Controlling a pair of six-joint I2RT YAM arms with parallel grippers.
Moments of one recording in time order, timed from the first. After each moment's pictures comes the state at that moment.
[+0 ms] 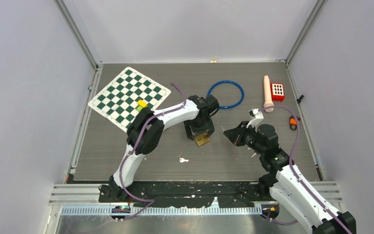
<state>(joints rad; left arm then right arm) -0.86 2.20 1.75 -0.98 -0.08 -1.10 0.37 0.62 0.32 -0.02 -0.27 0.55</state>
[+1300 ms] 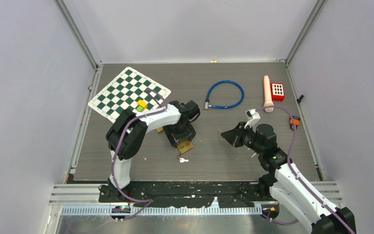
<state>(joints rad) -0.78 1.97 1.37 -0.93 -0.11 -1.27 0.37 0.66 0.30 0.03 -0.35 0.56</state>
